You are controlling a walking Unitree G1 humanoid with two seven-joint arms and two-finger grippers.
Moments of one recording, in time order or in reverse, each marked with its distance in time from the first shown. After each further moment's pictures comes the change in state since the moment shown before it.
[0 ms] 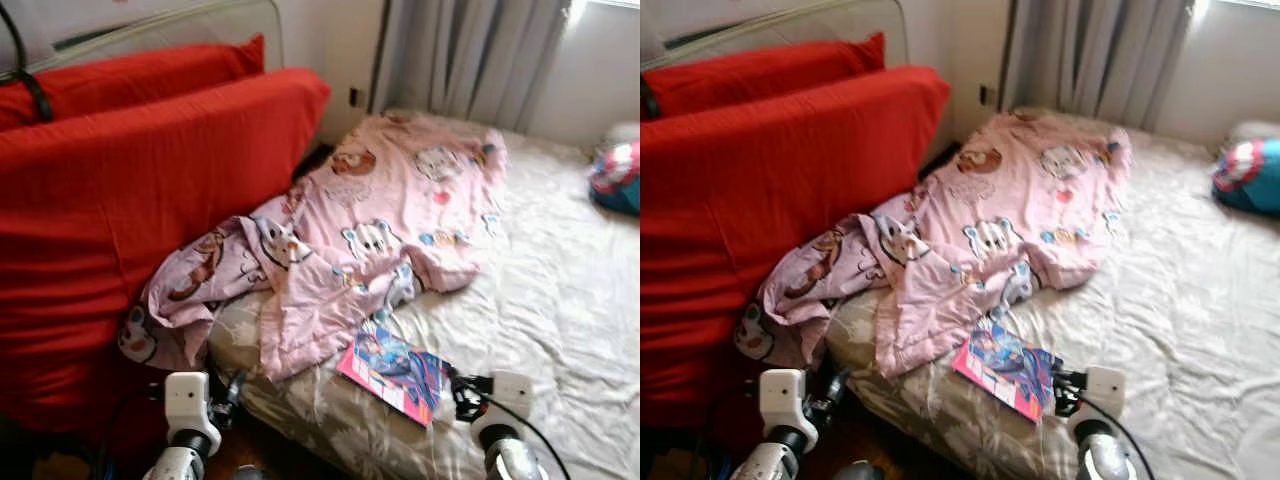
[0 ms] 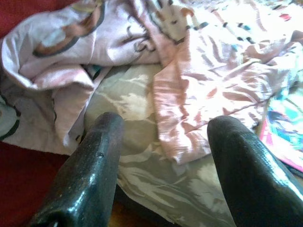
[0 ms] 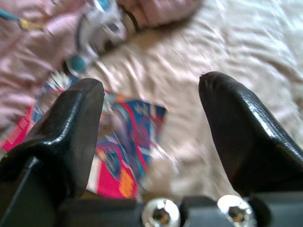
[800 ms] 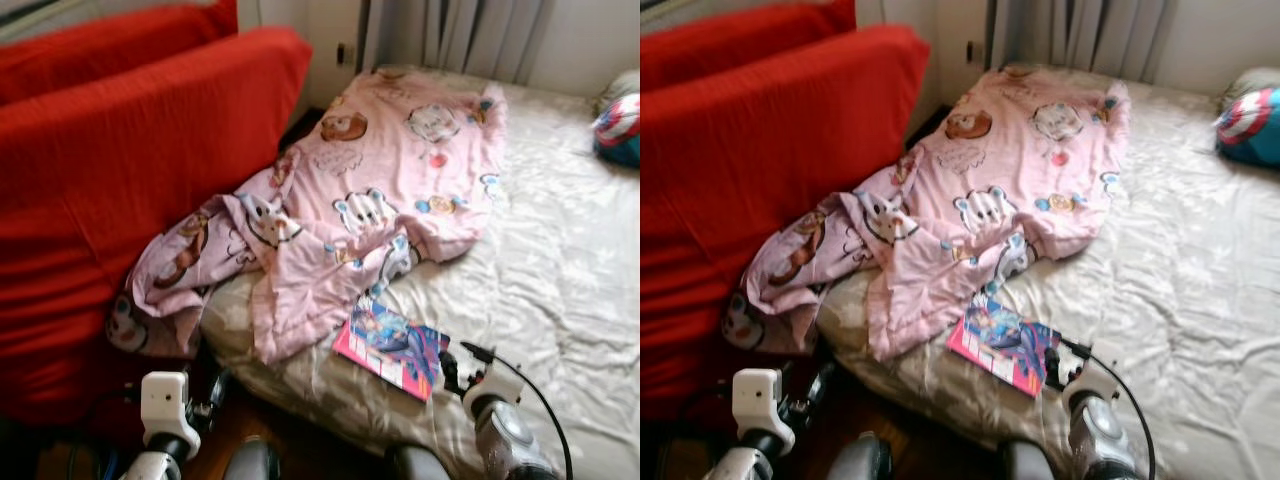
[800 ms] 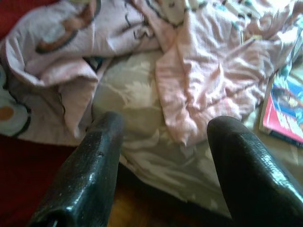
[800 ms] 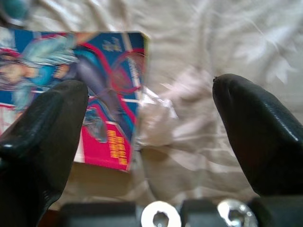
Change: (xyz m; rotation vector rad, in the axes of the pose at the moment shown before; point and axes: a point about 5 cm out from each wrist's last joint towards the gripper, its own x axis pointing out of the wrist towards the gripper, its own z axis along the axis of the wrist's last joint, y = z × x) left arm -0.018 0.009 0.029 0.029 -0.060 -0.027; right arm 0.031 -0.007 0.021 0.222 0.182 -0.118
